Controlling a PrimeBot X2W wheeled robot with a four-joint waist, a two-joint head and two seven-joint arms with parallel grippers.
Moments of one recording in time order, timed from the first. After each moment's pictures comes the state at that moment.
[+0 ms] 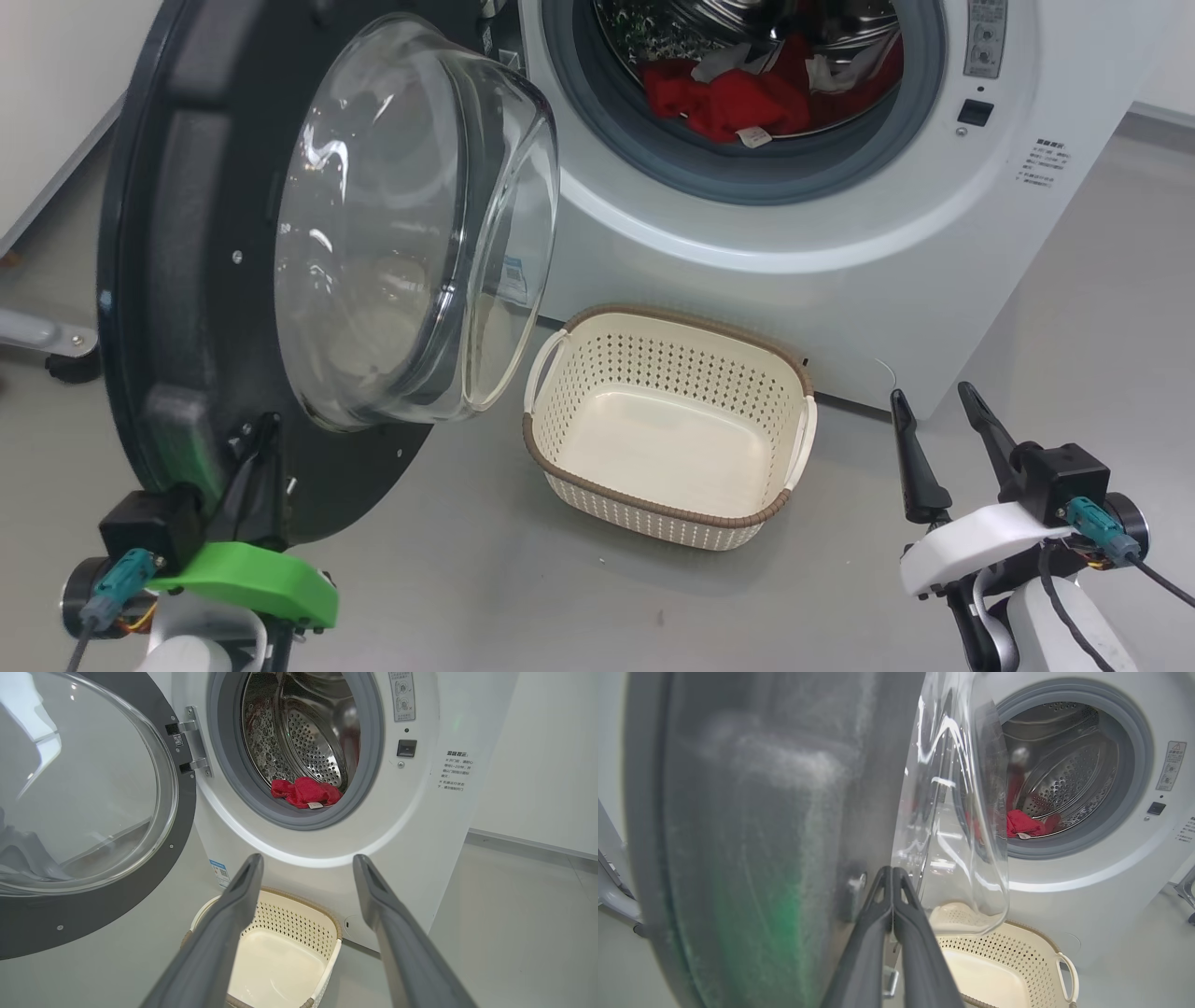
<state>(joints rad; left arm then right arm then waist) -0.08 0.18 -0.22 0.15 -0.51 0.11 -0.16 -0.11 -0.06 0.08 0.35 0.22 0.09 -0.26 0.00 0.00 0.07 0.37</state>
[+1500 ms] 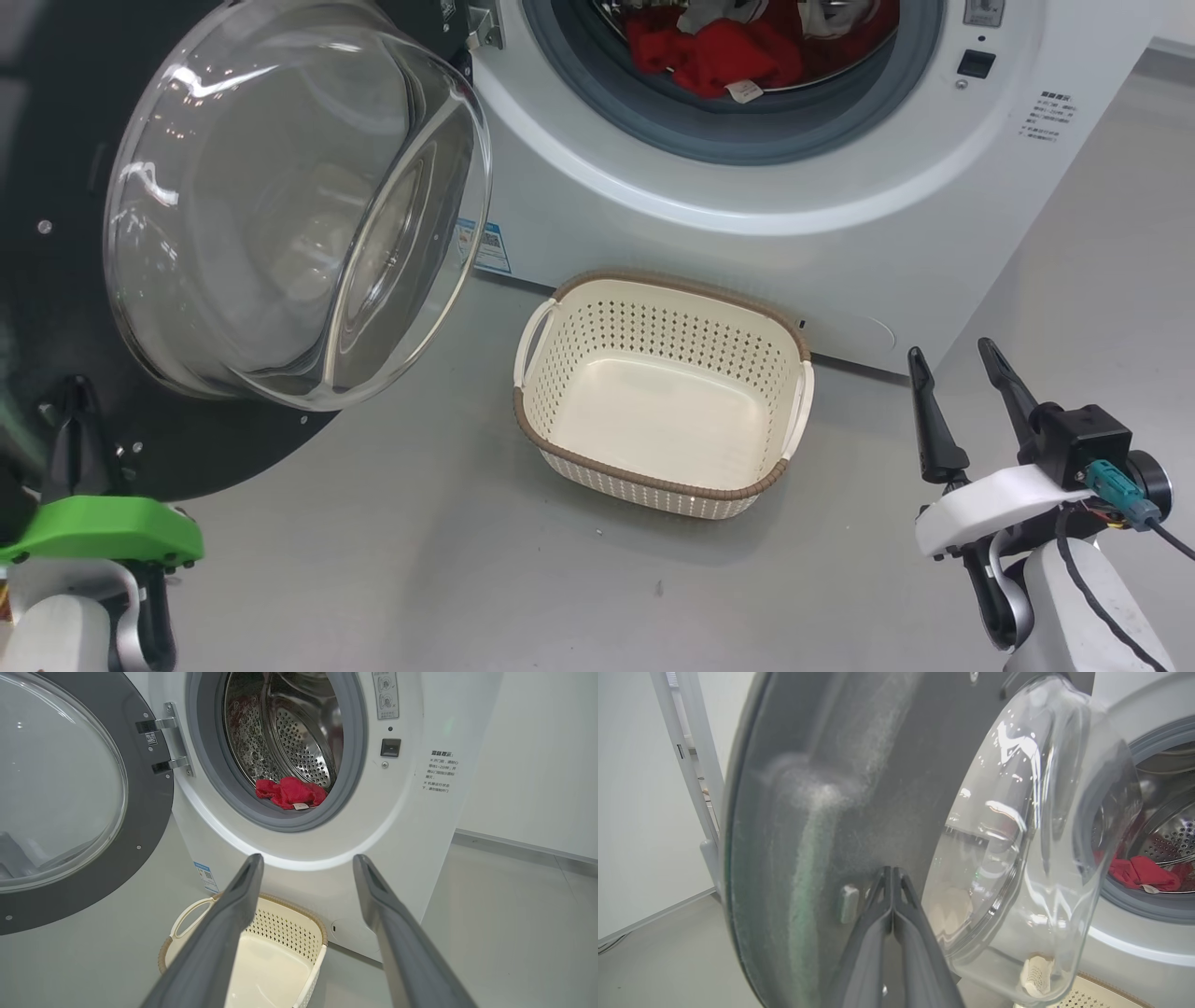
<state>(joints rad) -0.20 0.20 0.02 0.34 -0.51 0.12 -0.24 -0.17 -0.08 0.05 0.35 0.18 0.10 -0.26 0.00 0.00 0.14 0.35</state>
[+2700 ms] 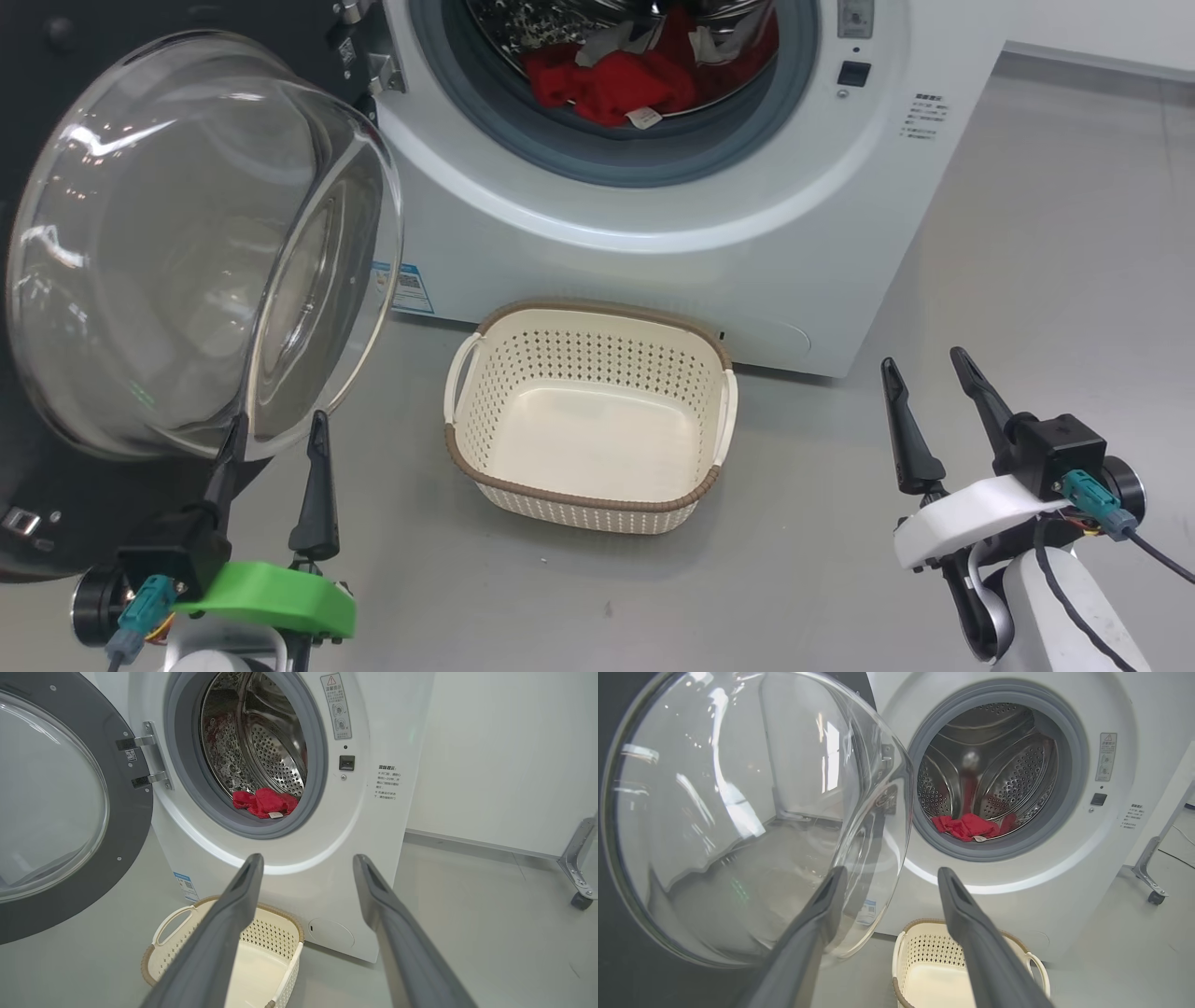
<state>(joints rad) -0.05 0.13 -0.18 0.11 -0.41 0.08 -0.22 -0.16 -0.06 0.08 0.34 0.18 0.10 -0.26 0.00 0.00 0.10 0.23</state>
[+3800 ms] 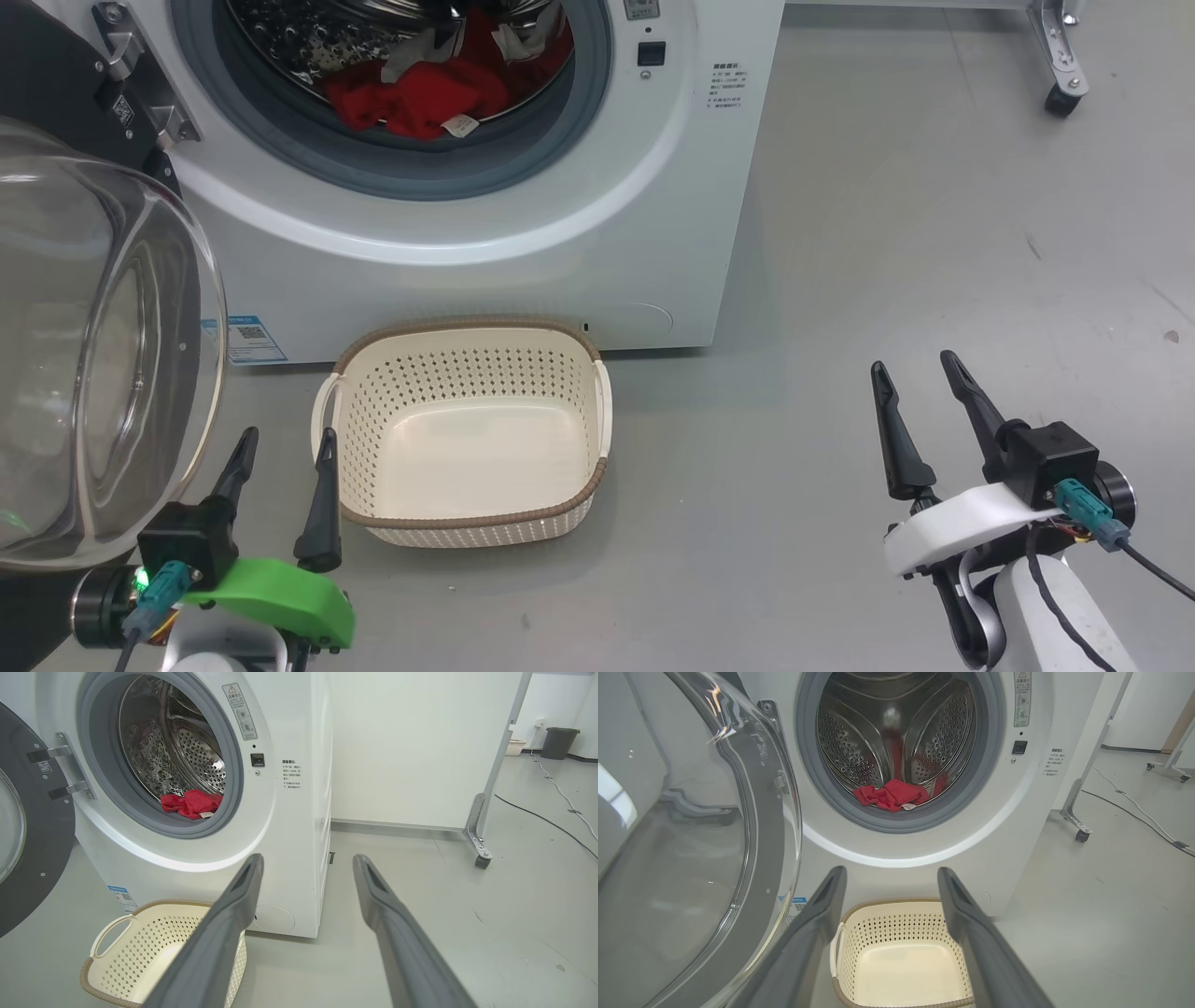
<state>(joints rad) -0.05 0.15 -0.20 0.12 -0.38 0.09 -0.12 -0.14 -0.05 0.10 0.30 0.19 0.09 -0.26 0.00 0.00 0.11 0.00</state>
